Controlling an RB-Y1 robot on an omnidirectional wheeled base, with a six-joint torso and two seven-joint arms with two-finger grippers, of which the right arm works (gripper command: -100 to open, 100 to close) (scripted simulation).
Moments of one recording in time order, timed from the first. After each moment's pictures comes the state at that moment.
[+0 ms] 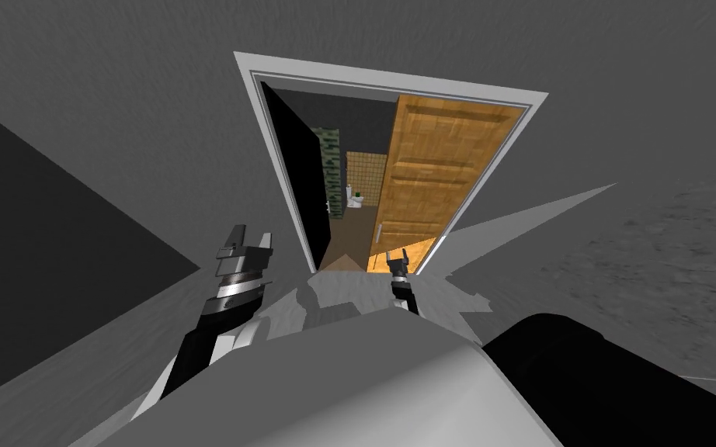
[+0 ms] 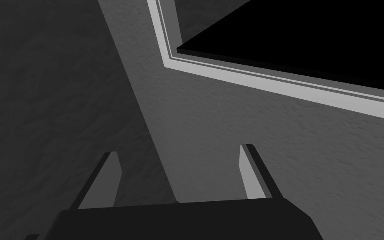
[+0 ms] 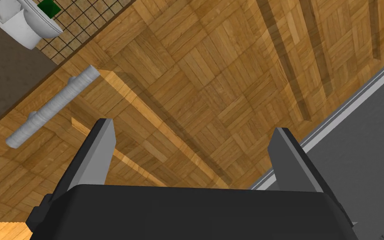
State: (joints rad) arm 0.37 -0.08 -0.03 -1.65 -0.30 -0.69 -0.49
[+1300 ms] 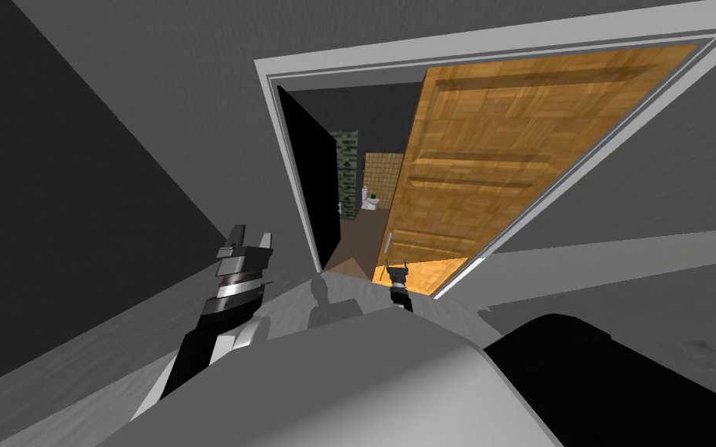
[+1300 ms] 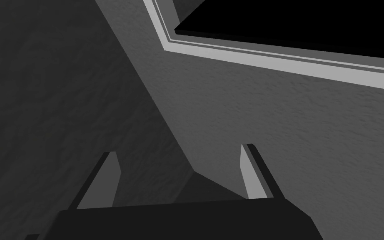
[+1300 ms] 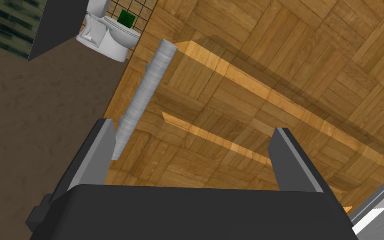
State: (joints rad) arm 0.29 -0.05 -0.06 -1.35 -0.43 -0.76 -0.80
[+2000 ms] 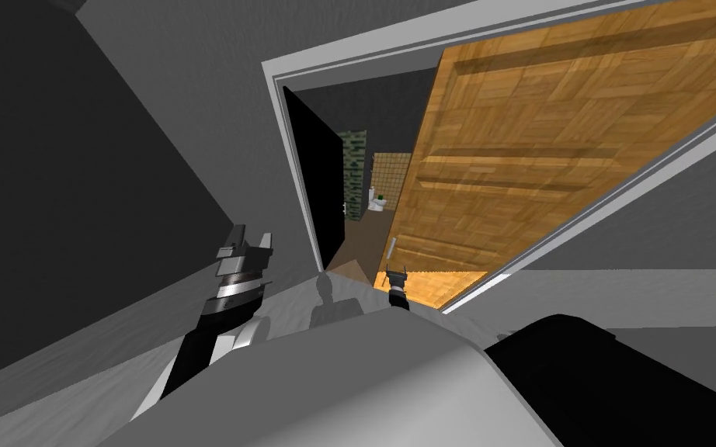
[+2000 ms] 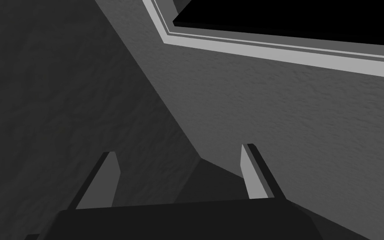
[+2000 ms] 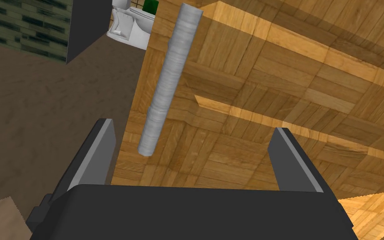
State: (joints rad) arm 0.24 -0.02 -0.08 -1.21 -0.49 -0.78 -0.94
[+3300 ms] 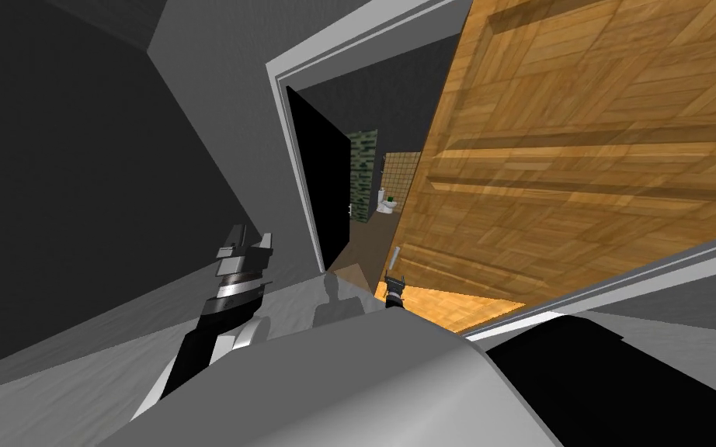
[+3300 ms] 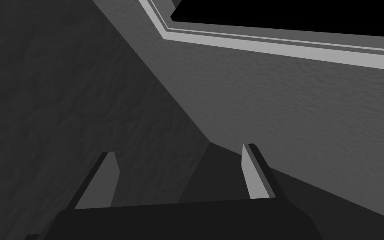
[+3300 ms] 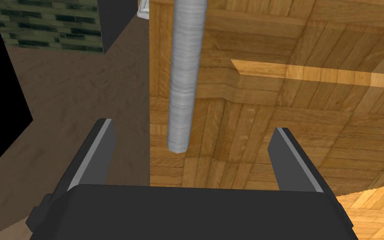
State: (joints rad) arm 0.19 0.02 -0.10 -1.02 -0.56 -0.83 -1.13
